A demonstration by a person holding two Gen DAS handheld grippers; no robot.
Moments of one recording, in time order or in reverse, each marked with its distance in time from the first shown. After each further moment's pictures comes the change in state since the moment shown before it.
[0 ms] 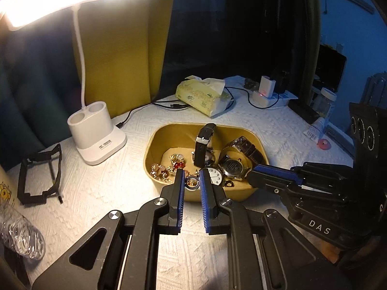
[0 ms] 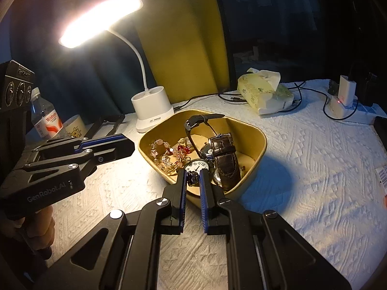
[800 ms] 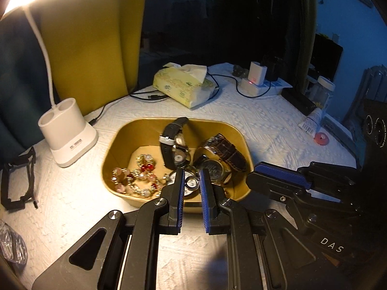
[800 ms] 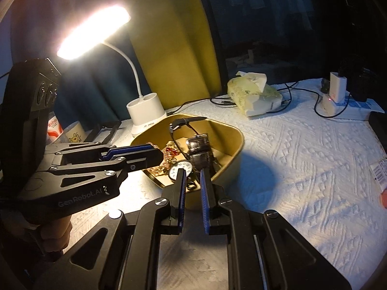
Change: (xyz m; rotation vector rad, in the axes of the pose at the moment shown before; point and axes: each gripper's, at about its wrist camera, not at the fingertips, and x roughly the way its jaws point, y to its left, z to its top) left arm 0.039 -0.035 0.008 0.023 0.076 -0.041; right arm -0.016 -0.025 -0.007 0.029 -0.024 0.001
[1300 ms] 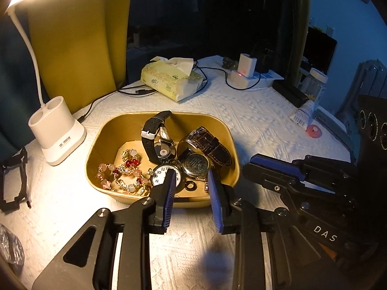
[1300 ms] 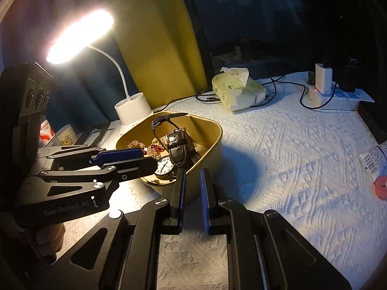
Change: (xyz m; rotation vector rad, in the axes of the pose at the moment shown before) left arm 0.000 -0.009 -0.001 0.021 0.037 -0.036; right arm -0.004 -0.008 -0.003 0.028 0.008 -0.040
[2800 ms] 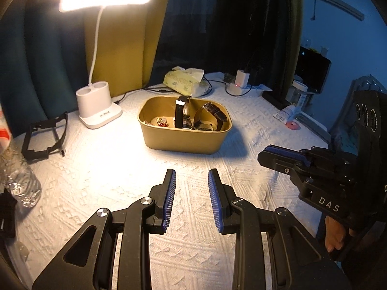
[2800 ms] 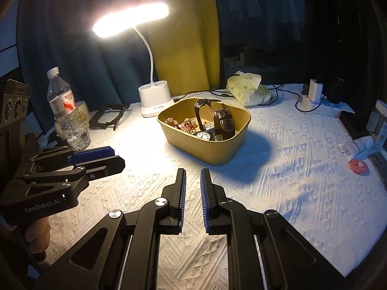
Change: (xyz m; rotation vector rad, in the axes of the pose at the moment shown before) left arm -0.110 0.021 -0.091 -0.058 -0.139 -0.004; right arm -0.063 0.085 -0.042 -0.105 -0.003 -0.110
